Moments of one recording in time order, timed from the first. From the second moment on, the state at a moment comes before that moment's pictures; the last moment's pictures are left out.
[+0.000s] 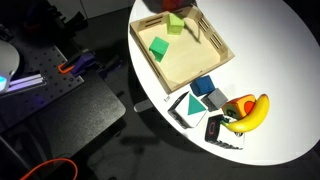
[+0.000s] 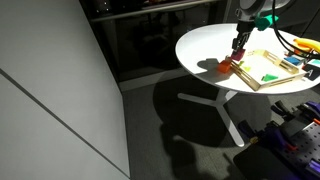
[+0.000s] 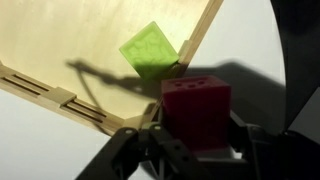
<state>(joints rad) -0.15 0.42 -0.02 -2.01 -0.02 2.37 -0.40</state>
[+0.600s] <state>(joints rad) -0.15 0.53 0.01 -1.89 -0.02 2.34 -0.40</state>
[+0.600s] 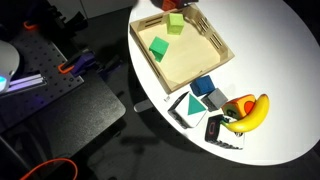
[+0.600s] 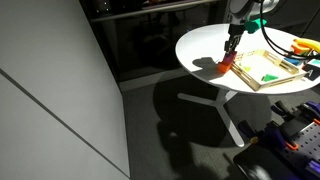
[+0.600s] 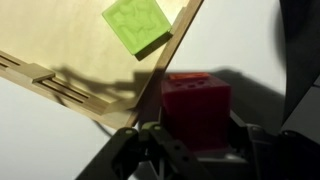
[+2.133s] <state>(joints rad) -0.17 0.44 0.03 -1.94 0.03 2.28 -0.41</state>
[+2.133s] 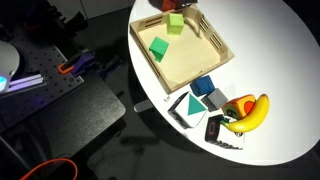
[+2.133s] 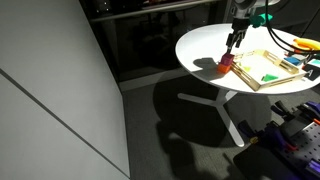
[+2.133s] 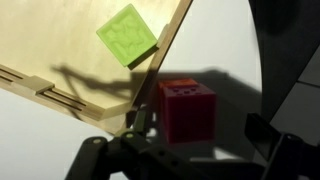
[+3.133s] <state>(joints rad) -0.14 0.14 -0.06 -2.20 0.00 1.96 -0.17</state>
